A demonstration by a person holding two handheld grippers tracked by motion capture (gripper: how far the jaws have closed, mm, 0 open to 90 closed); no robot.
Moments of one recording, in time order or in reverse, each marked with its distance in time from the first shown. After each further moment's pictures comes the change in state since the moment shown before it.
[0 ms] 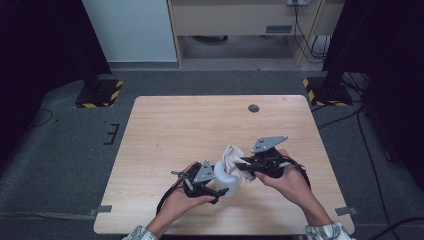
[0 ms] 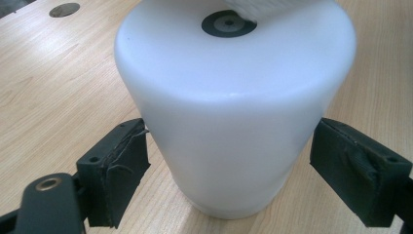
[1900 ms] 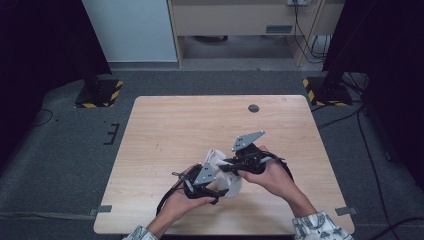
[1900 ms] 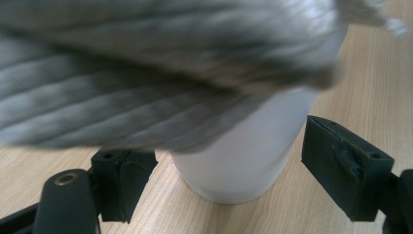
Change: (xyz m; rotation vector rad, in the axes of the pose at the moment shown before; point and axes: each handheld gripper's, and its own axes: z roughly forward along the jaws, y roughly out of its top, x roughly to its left) left arm -0.002 -0.002 0.001 0.009 -0.004 0.018; right arm 0.013 0.025 0.036 0.057 0.131 -0.041
